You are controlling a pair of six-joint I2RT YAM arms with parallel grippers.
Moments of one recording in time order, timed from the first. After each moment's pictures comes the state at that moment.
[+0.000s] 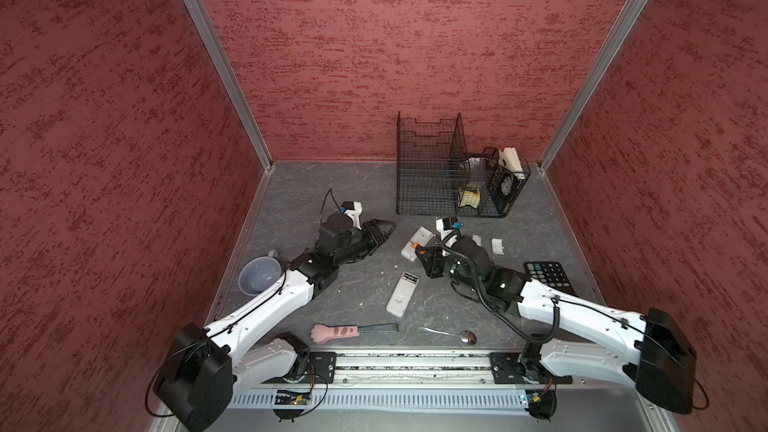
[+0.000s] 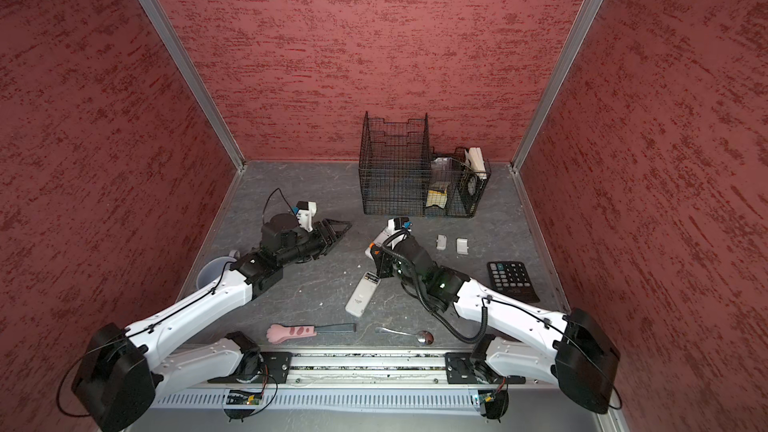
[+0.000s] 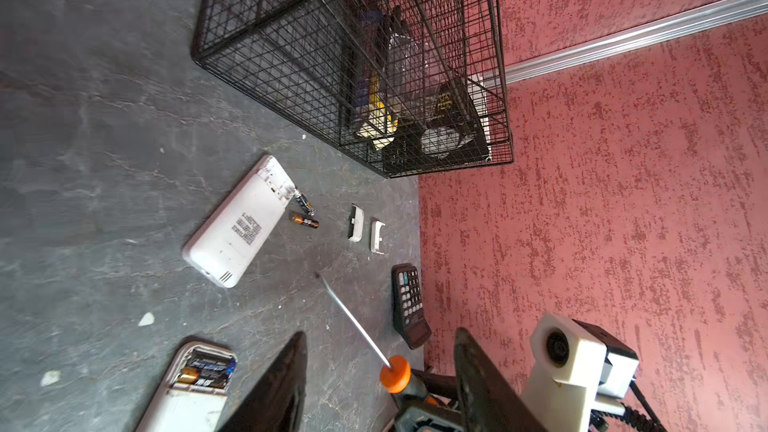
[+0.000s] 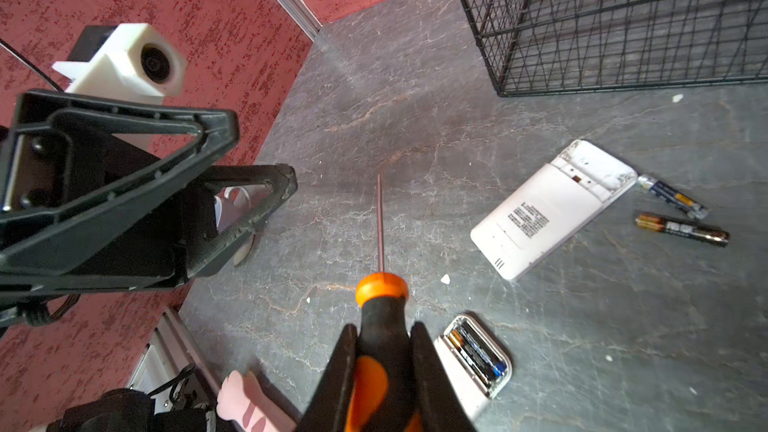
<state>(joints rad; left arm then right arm) -0.55 1.07 0.66 0.04 0.27 -1.13 0.91 1.12 0.69 -0.04 0.10 0.77</state>
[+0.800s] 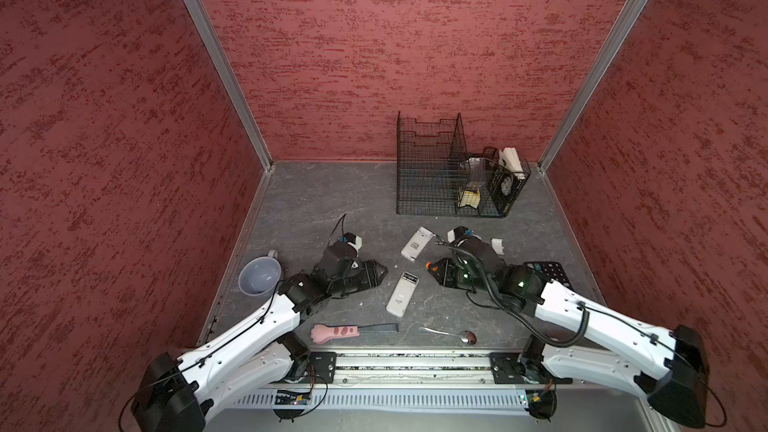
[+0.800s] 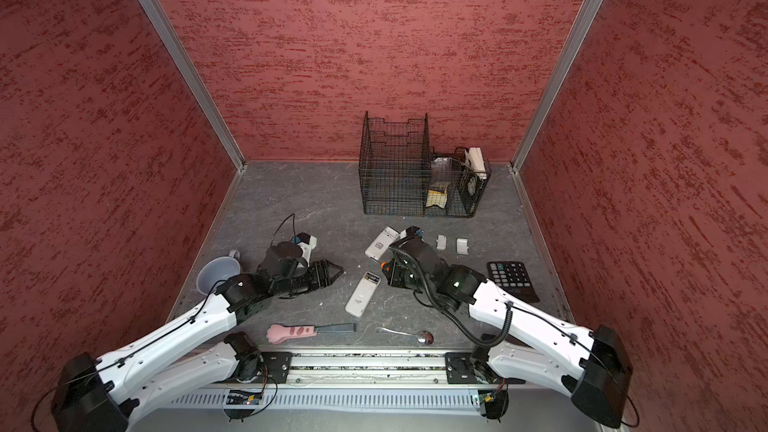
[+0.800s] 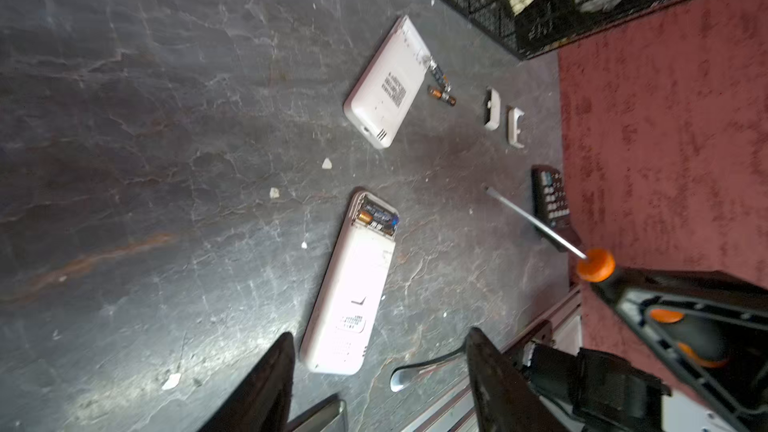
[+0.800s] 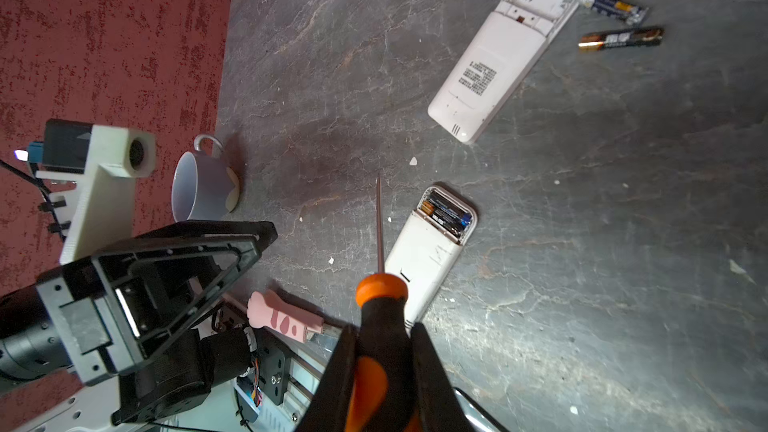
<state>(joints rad) -0.73 0.91 0.57 -0.41 0.13 -0.89 0.89 1.03 0.78 -0.48 -0.02 0.98</state>
